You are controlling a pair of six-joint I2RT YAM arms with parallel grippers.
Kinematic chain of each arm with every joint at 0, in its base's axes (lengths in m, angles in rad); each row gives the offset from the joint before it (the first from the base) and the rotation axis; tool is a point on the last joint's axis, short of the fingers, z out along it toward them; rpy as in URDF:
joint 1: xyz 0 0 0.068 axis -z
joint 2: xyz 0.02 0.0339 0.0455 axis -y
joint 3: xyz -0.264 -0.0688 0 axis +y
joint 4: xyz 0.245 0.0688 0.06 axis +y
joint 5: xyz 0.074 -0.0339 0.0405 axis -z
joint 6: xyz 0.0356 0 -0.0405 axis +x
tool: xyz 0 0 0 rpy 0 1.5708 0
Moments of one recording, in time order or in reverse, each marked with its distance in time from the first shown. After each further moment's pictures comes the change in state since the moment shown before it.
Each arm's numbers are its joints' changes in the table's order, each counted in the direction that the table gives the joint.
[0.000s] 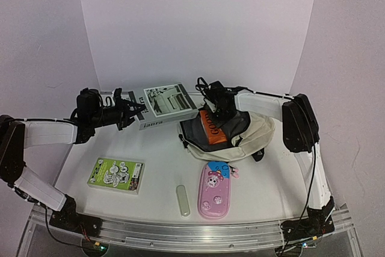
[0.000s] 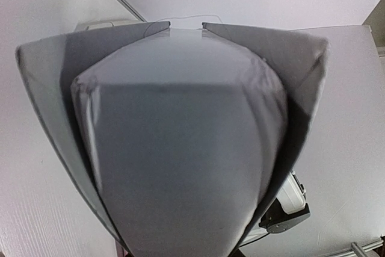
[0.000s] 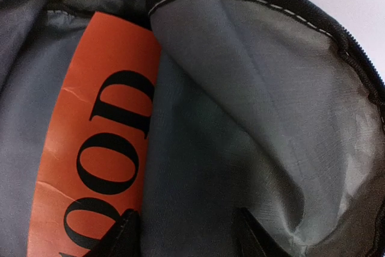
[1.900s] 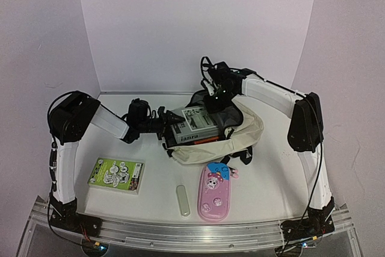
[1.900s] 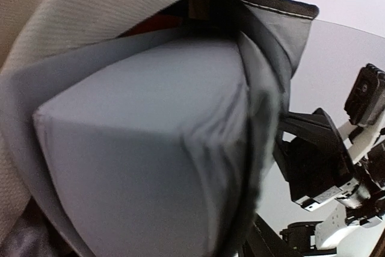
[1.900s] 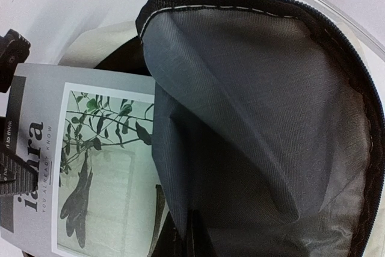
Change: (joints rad) left arm 0.196 -0.734 -0.409 -0.210 0.005 -0.187; right arm 0.013 0.050 -0.193 0.154 -0.385 0.220
